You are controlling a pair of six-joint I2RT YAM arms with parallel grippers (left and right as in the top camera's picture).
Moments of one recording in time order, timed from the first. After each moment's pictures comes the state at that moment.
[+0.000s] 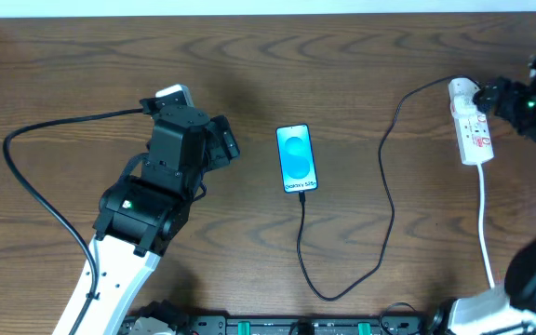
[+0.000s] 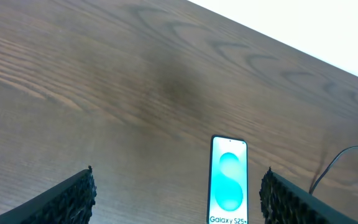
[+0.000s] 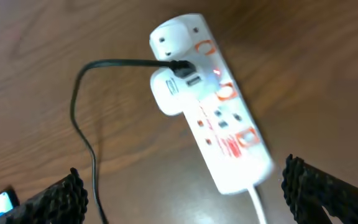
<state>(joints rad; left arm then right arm) -0.39 1.12 1.13 -0.74 -0.23 -0.62 -0.40 1.70 1.47 -0.83 -0.25 0.10</state>
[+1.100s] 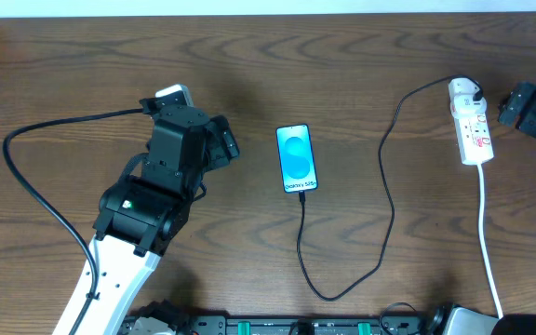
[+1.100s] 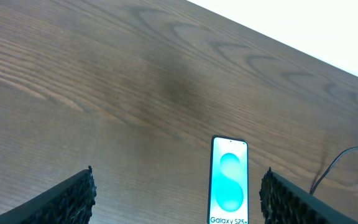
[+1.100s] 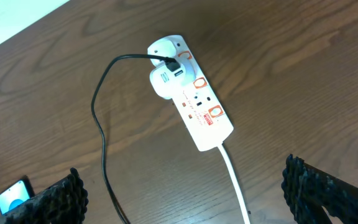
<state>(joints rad) -0.39 1.12 1.13 -0.74 -0.23 -0.62 -0.40 1.43 1.47 -0.97 -0.16 0.12</state>
